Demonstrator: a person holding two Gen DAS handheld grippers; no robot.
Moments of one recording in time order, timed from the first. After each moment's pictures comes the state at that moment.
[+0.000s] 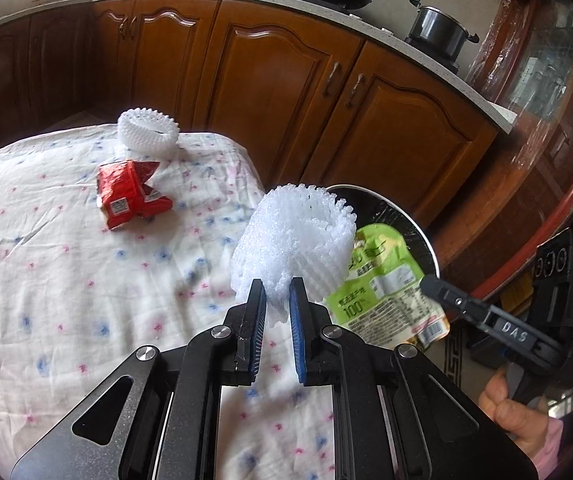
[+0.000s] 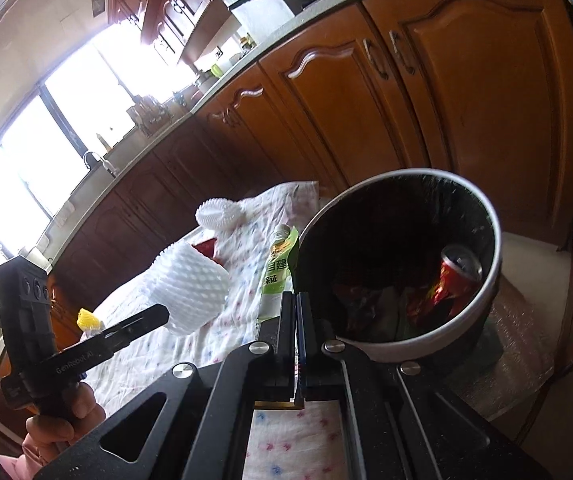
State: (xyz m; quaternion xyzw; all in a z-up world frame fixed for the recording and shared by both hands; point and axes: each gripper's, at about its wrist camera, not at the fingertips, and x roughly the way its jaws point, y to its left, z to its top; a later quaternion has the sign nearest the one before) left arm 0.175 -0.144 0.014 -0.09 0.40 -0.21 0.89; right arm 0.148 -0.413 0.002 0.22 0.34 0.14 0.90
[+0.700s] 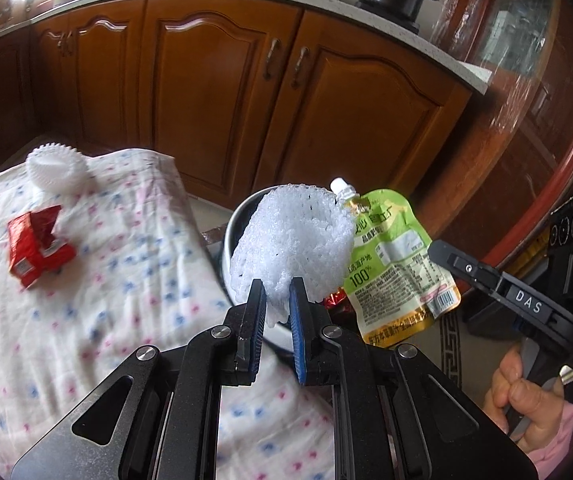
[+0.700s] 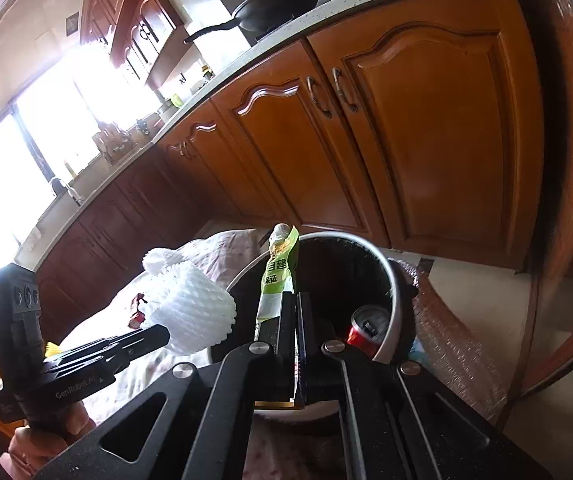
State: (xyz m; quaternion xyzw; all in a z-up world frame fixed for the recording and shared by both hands) left arm 0.212 -0.241 0.021 -0.03 0.41 -0.27 0.87; right arm 0.172 -0.481 0.015 0.21 0.32 0.06 0.92
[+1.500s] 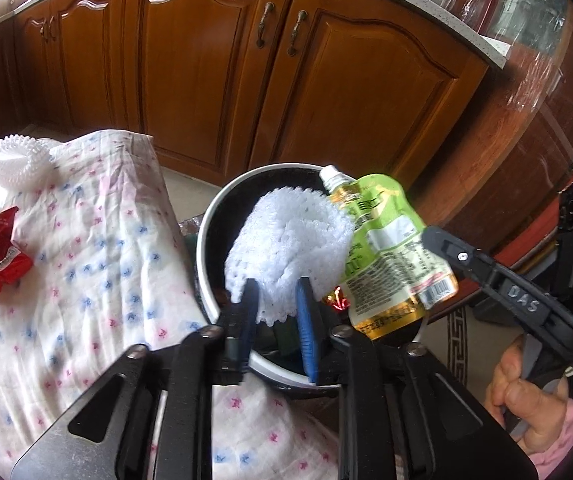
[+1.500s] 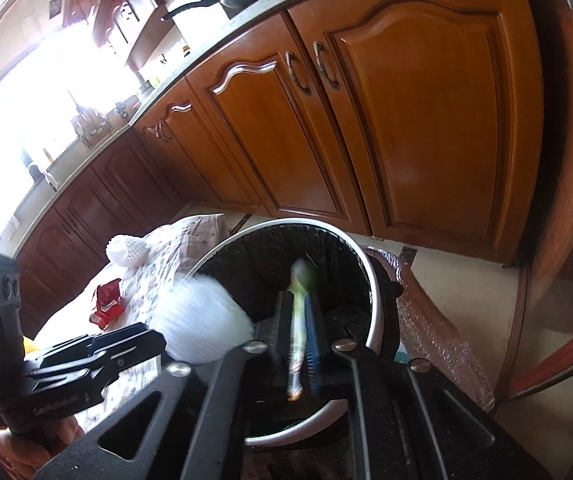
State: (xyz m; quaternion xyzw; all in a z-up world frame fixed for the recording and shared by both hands) left arm 0.242 -0.281 -0.008 -0.01 0.45 -0.27 0.85; right arm 0.202 -0.485 -0.011 0.20 0.36 0.03 0.91
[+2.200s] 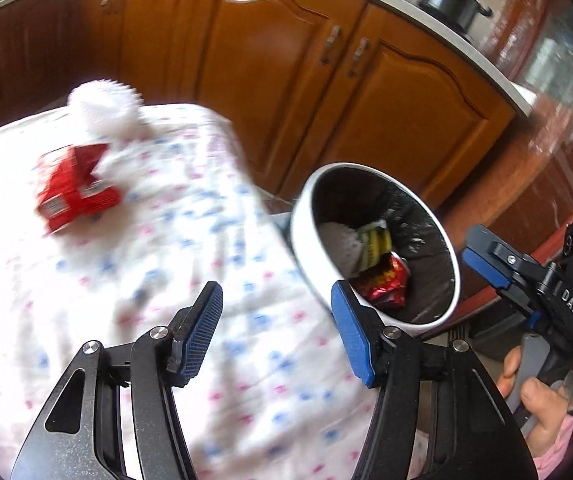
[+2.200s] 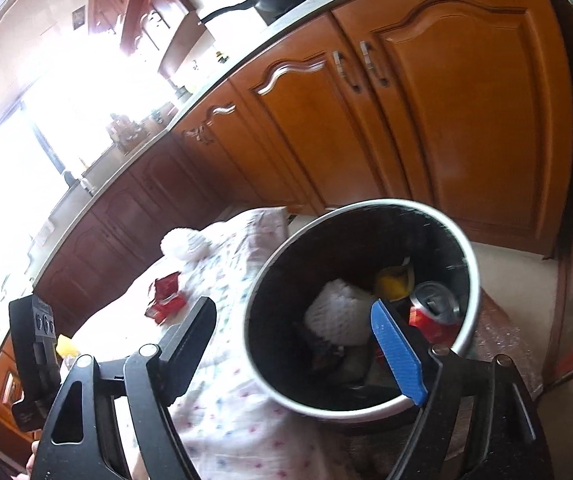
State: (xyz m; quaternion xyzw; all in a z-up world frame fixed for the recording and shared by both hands) left arm 0.216 -0.188 -0.020 -0.08 0.44 -0.20 0.87; right arm 0.185 -0.427 -0.001 0.22 0.34 0.10 0.91
